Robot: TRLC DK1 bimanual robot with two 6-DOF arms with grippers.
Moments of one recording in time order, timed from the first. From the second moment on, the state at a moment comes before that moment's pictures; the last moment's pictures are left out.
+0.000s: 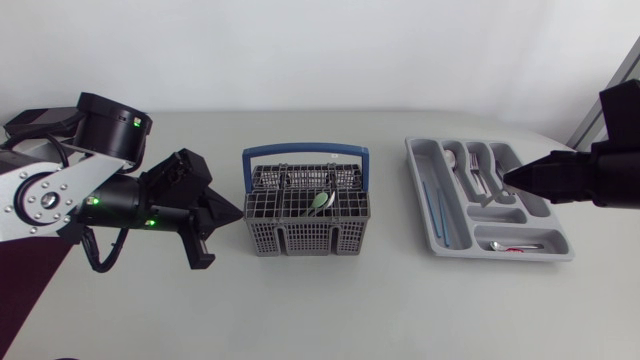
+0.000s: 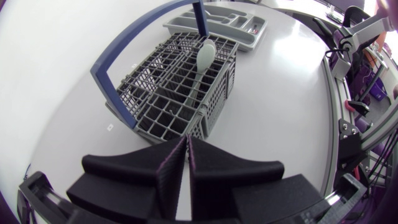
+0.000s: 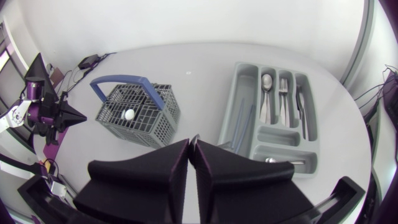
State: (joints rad) left arm -0.31 1.29 0.79 -0.37 0.43 0.65; right arm 0.03 0.90 0.95 -0.80 -0.29 0.00
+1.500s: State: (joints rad) left arm -0.34 1.27 0.73 -0.38 0.40 0.65; right arm -0.07 1.59 0.74 -0.26 0.24 -0.12
